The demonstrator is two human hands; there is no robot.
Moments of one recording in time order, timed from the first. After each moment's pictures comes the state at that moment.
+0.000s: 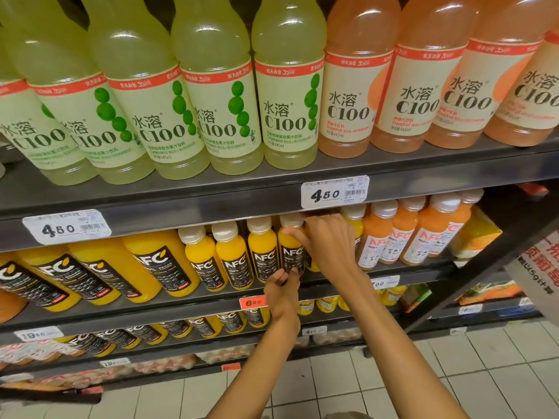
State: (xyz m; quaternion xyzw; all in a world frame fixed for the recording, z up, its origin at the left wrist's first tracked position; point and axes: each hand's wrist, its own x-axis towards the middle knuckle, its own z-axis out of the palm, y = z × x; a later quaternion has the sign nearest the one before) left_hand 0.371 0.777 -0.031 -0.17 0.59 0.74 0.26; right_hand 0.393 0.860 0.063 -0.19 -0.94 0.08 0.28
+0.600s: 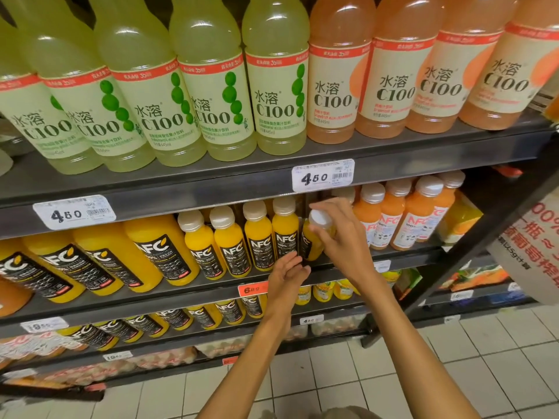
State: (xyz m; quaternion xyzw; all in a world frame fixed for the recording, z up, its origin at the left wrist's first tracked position) left_hand 0.390 0.744 -0.014 0.08 0.63 0.69 0.35; right_hand 0.442 0.863 0.056 -0.15 -0.88 0.29 0.34
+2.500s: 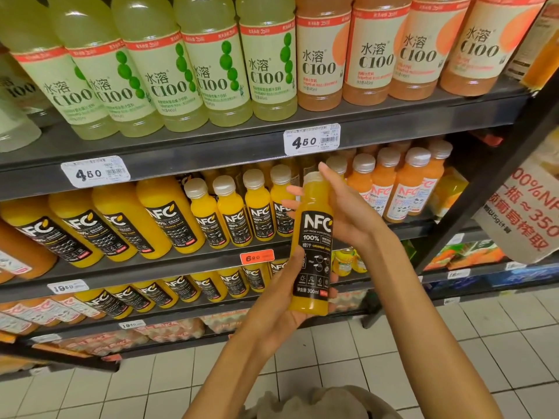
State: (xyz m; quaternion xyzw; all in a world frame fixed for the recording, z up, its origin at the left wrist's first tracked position) left_hand 0.468 0.665 0.067 0.12 0.43 0.70 0.56; right_hand 0.468 0.838 0.109 -0.17 -0.42 0.89 0.07
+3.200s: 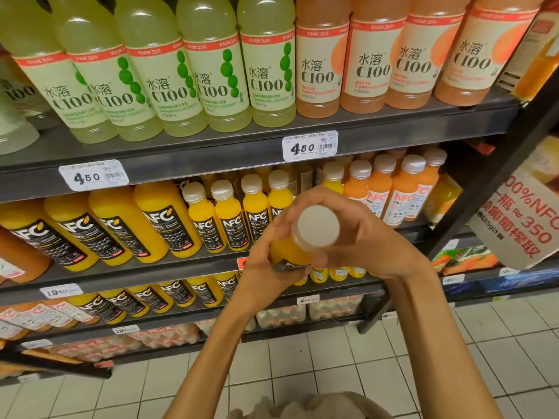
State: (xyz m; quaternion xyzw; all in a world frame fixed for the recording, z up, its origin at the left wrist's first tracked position) left_hand 0.430 0.677 0.070 0.34 0.68 0.60 0.24; right_hand 0.524 0.811 0.150 0.19 -0.71 0.66 0.12
